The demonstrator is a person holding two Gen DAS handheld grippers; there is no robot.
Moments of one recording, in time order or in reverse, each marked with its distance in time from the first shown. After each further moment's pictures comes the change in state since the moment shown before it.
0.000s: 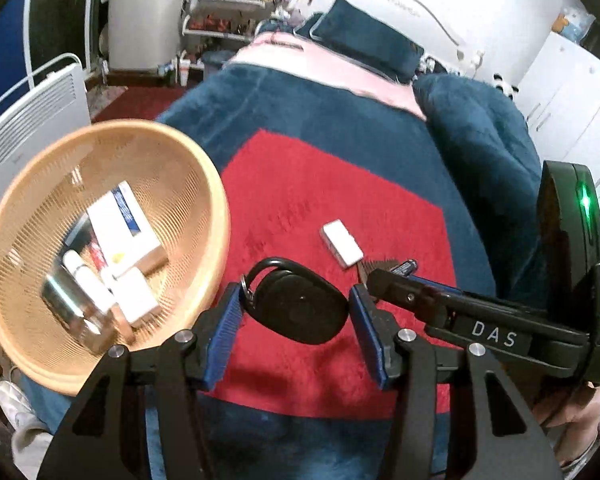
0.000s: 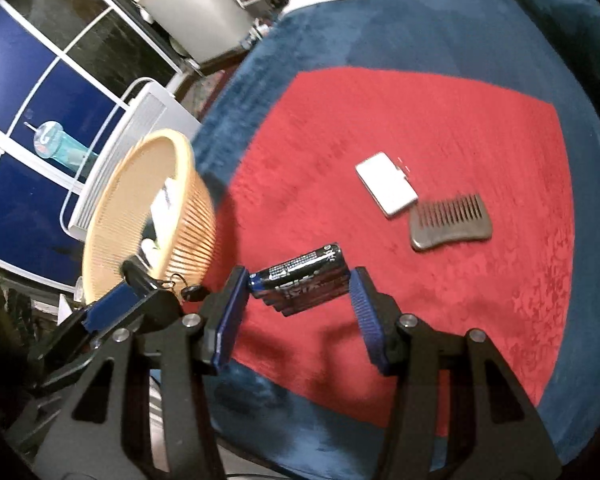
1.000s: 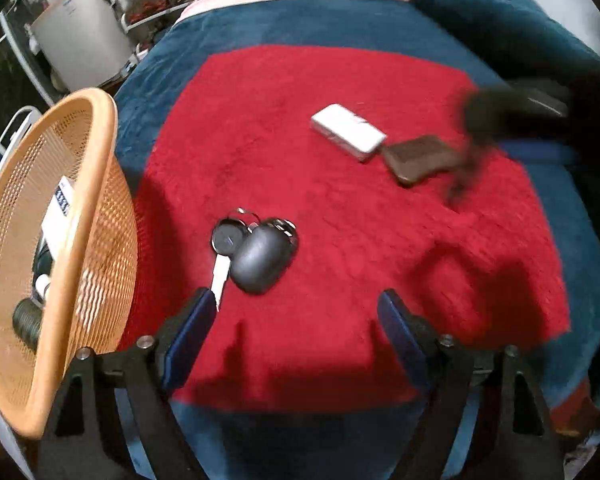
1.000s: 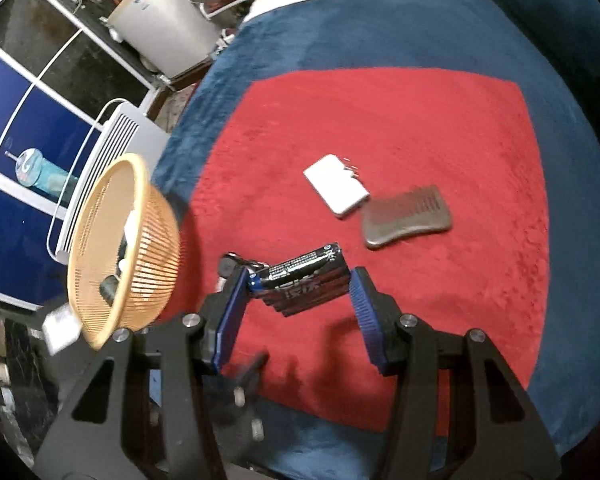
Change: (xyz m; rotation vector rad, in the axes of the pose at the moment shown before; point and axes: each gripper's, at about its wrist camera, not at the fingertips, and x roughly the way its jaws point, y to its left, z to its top) left arm 0.127 -0.034 -0.048 0.335 0.255 0.186; right arm -0.005 -0.045 -0.001 0.110 -0.002 -0.062
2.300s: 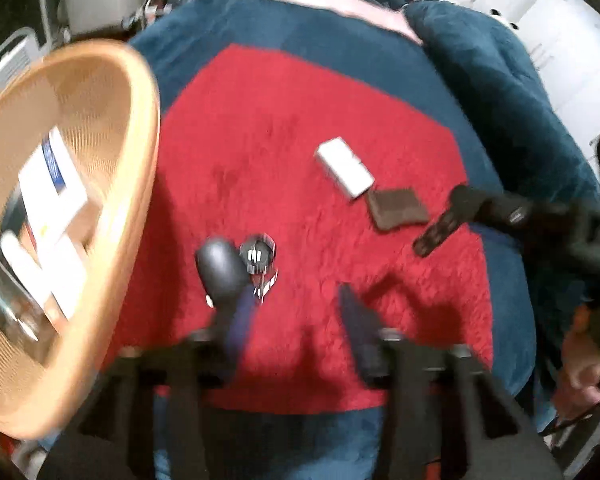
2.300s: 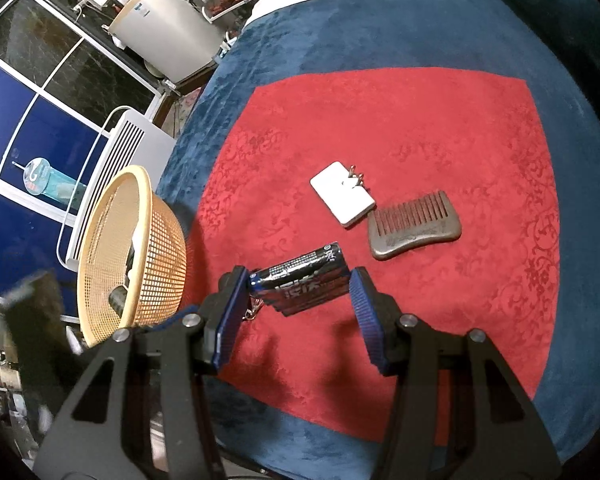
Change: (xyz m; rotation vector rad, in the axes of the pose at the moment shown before) left arm -0.020 0.044 0.005 -0.241 0.010 -0.246; right arm 0.000 0.000 0.010 0.013 0.003 0.046
